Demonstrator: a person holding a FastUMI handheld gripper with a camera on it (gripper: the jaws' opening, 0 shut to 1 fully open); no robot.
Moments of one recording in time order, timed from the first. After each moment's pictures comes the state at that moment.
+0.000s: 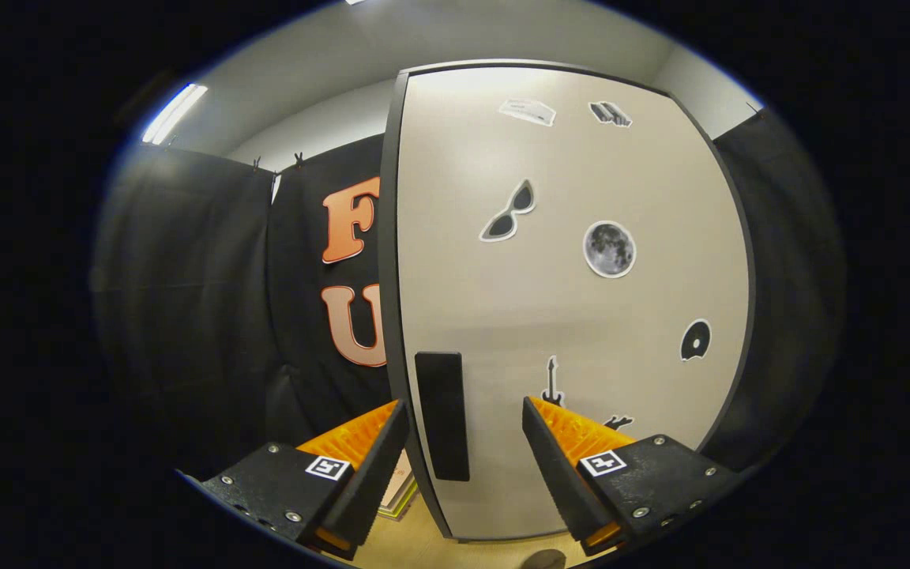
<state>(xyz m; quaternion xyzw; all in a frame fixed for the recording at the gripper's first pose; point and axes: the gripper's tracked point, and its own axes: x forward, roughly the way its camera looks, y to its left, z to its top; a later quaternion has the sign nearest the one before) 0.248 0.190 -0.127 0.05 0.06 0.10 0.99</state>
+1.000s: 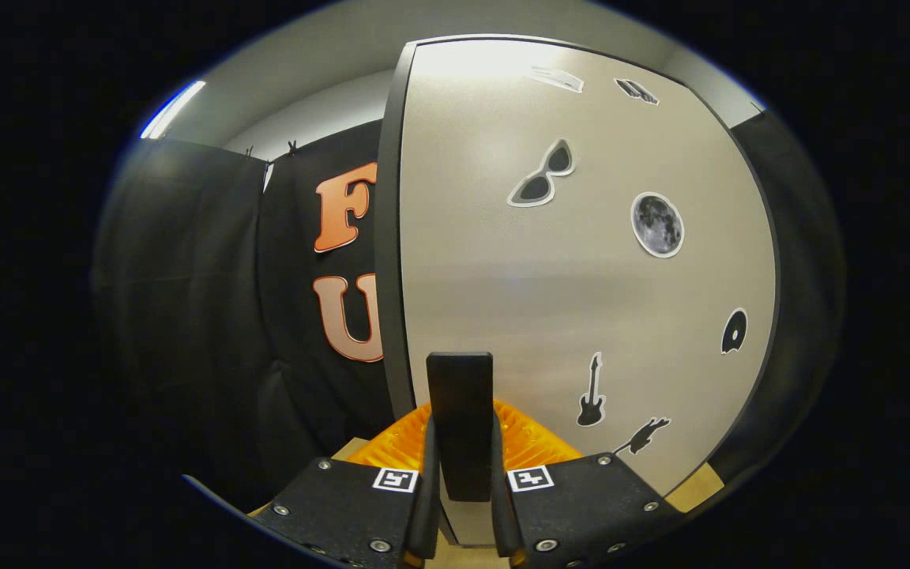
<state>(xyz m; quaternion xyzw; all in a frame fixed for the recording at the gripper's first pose) 0.275 0.209 -0.140 0.05 0.09 0.09 0.99</state>
